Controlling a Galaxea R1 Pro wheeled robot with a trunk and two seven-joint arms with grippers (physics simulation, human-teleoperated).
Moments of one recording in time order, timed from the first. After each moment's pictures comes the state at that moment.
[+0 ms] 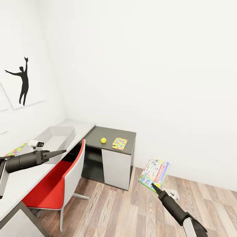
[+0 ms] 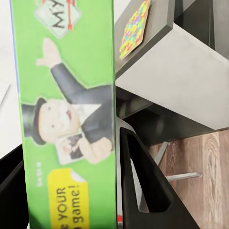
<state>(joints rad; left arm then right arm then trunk) -0.55 0.36 0.36 -1.38 0.12 1.03 -1.57 -0.32 0.08 -0.58 -0.82 -0.34 0.36 0.84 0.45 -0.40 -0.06</state>
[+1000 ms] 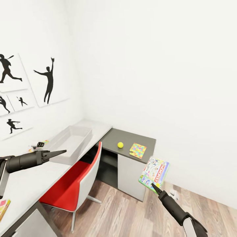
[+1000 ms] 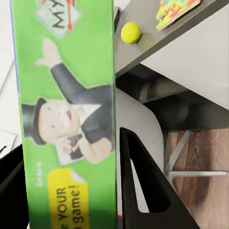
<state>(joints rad) -0.55 0.36 0.36 -1.38 0.11 1.03 -1.57 -0.32 0.08 -0.58 -0.82 -0.34 0.36 0.84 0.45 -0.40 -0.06</state>
